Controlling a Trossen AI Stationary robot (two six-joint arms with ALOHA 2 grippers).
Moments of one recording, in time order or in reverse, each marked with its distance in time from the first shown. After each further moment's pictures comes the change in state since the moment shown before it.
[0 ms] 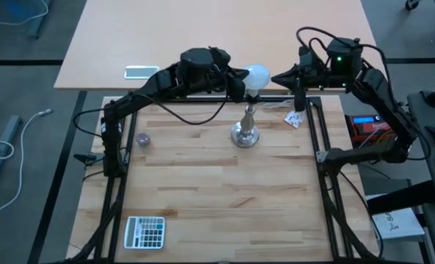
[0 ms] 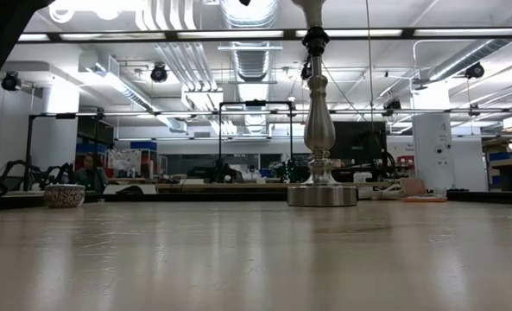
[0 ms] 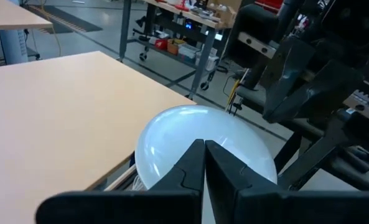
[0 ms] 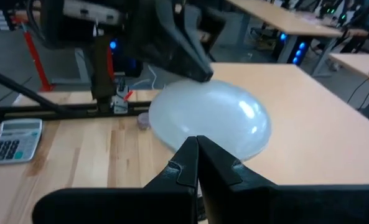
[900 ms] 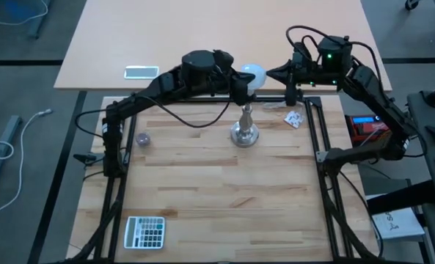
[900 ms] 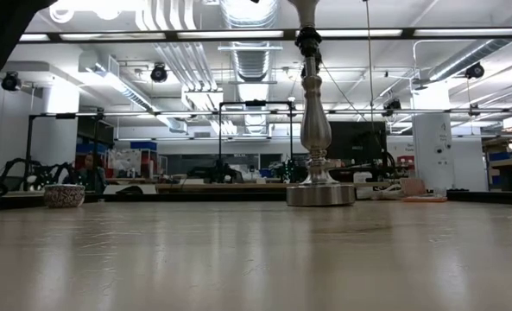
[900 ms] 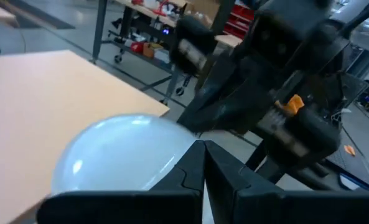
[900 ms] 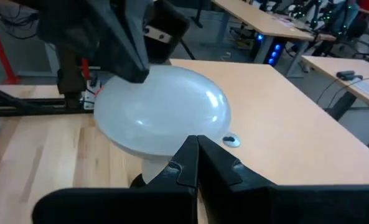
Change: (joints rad) left arm -0.017 0.008 -0.005 0.091 0.068 -0.061; right arm -0.002 0.074 -0.026 0.035 0.080 -0.069
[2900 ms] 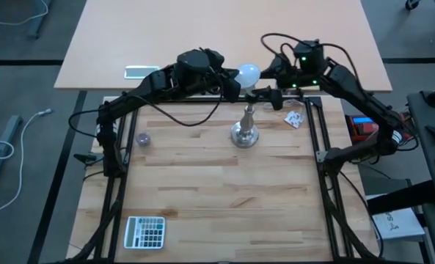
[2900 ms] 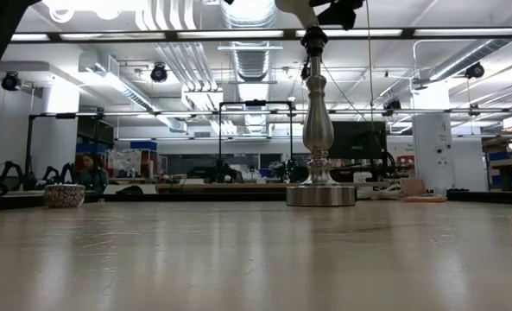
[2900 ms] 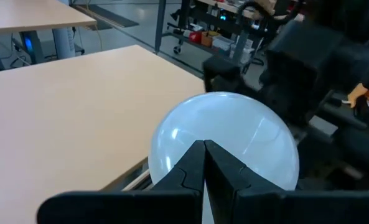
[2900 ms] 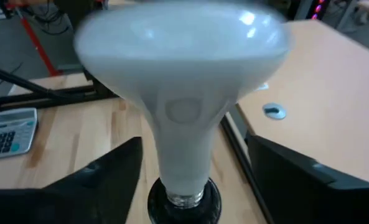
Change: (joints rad) left arm 0.004 -0.067 -0.035 -0.175 -0.223 0.069; right arm -0.005 0.079 -0.066 0.053 -0.105 0.120
